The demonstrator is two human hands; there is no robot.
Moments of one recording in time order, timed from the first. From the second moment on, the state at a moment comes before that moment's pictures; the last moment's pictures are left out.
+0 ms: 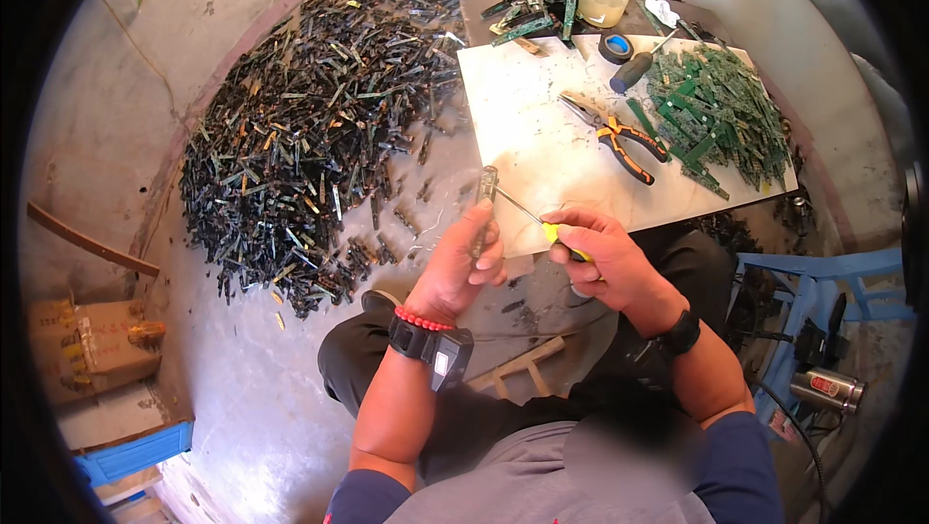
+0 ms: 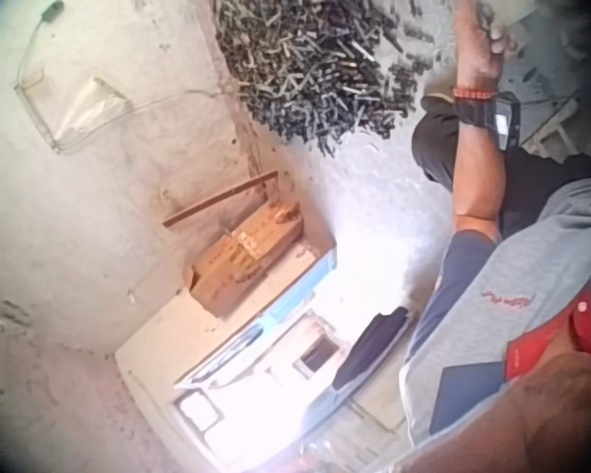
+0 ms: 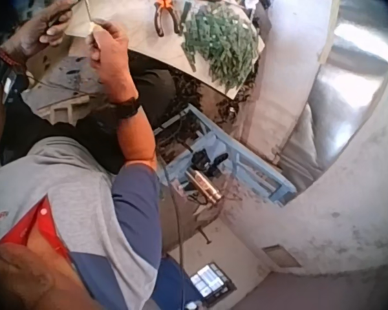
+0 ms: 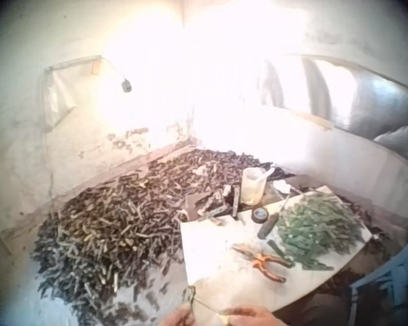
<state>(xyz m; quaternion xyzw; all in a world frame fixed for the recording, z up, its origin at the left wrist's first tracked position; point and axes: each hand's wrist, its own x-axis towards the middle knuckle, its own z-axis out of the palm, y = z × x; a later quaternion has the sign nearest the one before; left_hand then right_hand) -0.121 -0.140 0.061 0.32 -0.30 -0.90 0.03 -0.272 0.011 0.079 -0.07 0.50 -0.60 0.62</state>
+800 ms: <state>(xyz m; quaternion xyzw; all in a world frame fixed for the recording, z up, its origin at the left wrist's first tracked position) -0.122 -0.137 0.055 0.32 -0.30 -0.90 0.03 -0.251 0.011 0.063 -0.55 0.75 -0.38 0.01</state>
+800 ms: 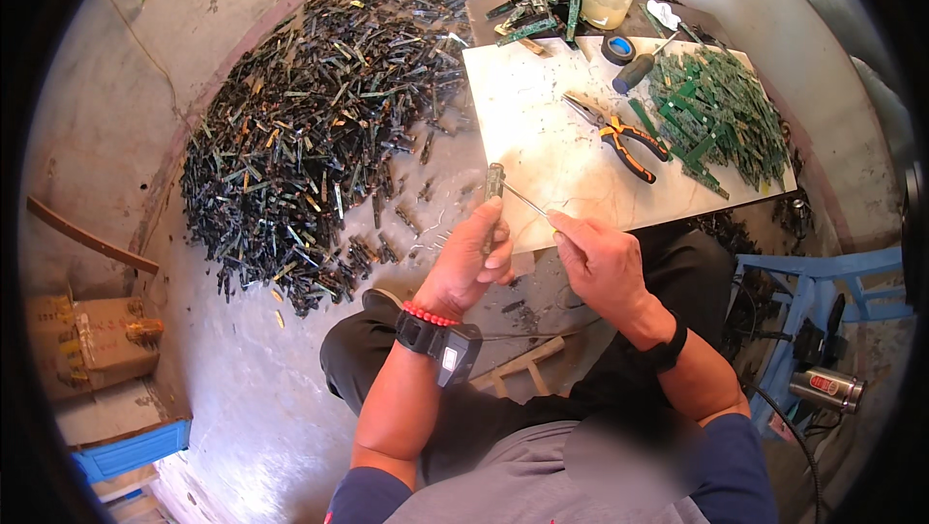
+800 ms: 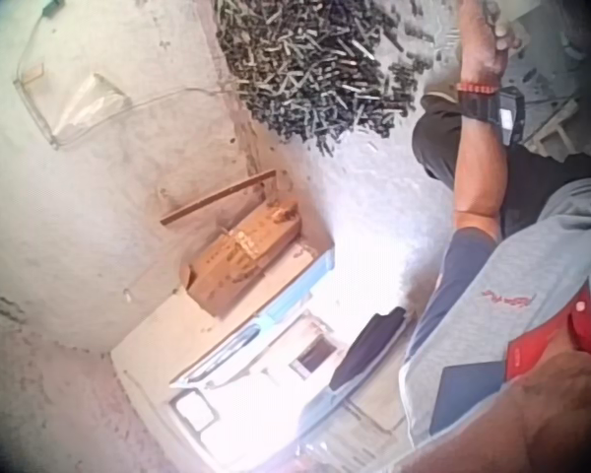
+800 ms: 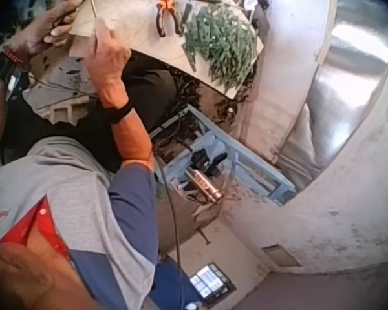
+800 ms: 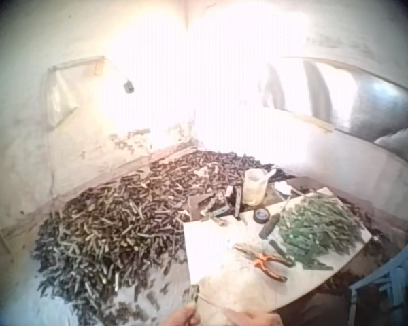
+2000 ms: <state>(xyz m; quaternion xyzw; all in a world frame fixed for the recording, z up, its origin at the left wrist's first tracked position) -0.120 -0.131 0.060 0.33 -0.39 -0.86 0.02 -0.279 0.014 0.083 -0.30 0.66 -0.48 0.49</state>
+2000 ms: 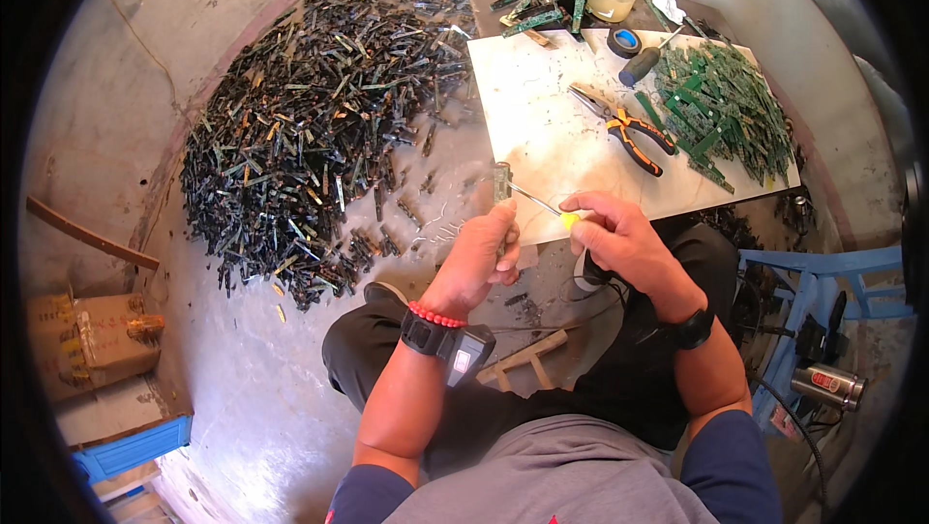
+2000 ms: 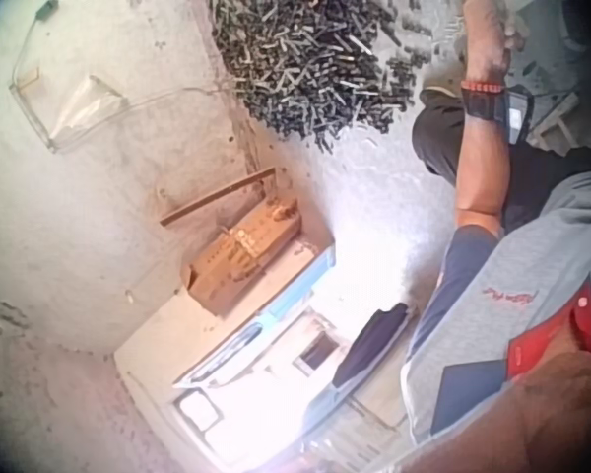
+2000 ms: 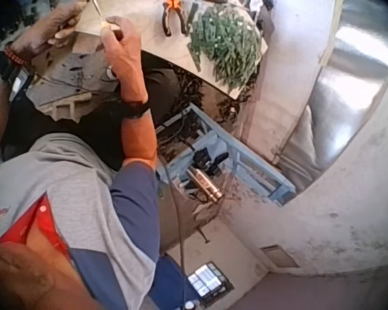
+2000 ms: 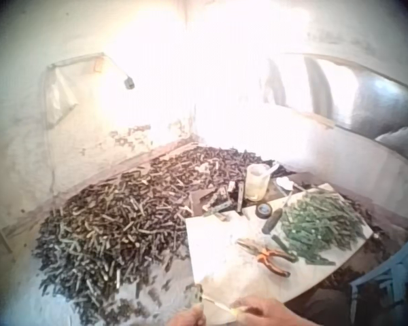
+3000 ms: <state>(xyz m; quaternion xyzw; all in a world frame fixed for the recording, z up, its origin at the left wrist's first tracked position) -0.127 -0.129 0.057 0.32 -0.39 -0.86 0.03 -0.260 0.009 0.087 -0.10 0.60 -0.59 0.53</state>
